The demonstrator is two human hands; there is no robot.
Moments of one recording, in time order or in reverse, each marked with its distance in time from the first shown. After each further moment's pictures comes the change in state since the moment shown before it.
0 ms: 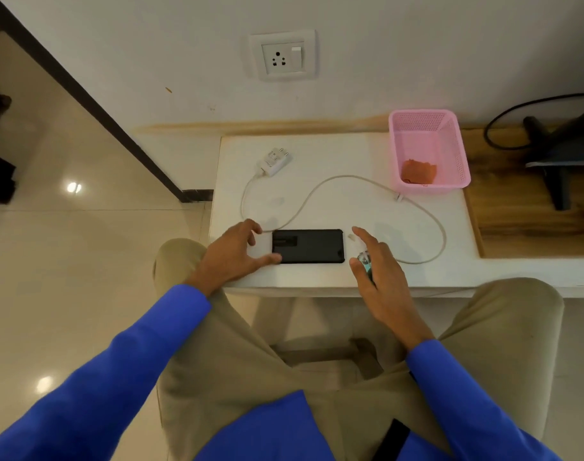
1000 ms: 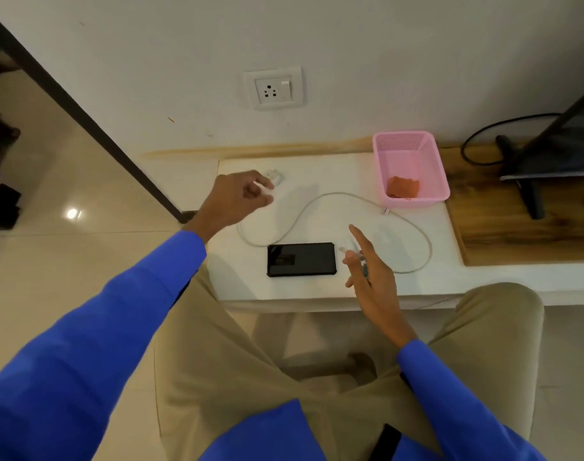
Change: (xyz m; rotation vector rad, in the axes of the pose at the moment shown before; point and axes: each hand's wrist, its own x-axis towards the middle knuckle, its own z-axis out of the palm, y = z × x) left_hand 0.056 0.077 -0.109 -0.261 0.128 0.137; right_hand 0.003 -0.026 -0.012 0.224 0.142 0.031
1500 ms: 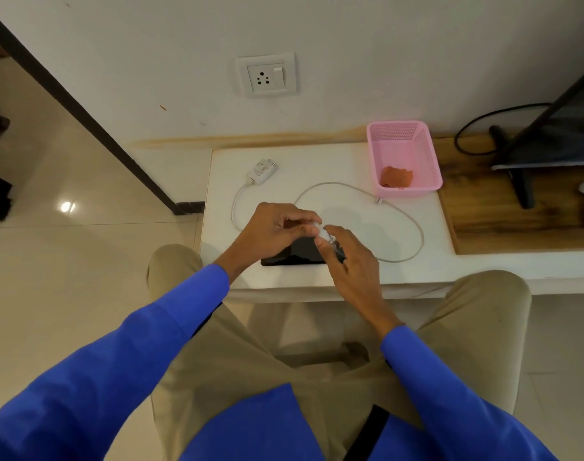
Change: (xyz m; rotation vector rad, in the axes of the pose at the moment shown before) left_hand -0.062 0.057 0.070 -0.249 -0.107 0.179; right_hand 0.004 -0.017 0.013 -0.210 0.070 -0.114
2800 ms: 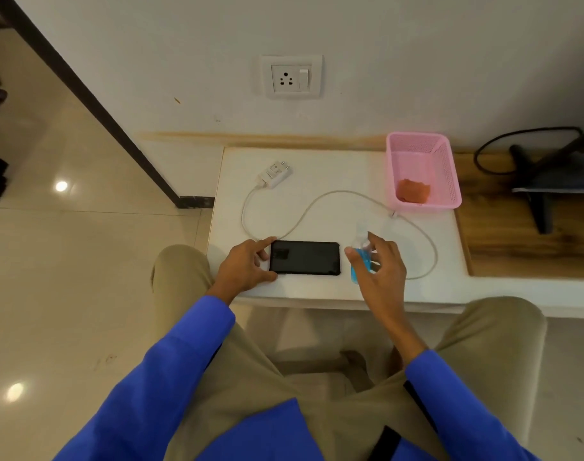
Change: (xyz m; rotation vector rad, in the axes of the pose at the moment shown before) left_hand -0.042 -0.133 -0.002 0.258 -0.052 -0.432; right_hand 0.017 0.025 0.002 0.254 0.060 0.235
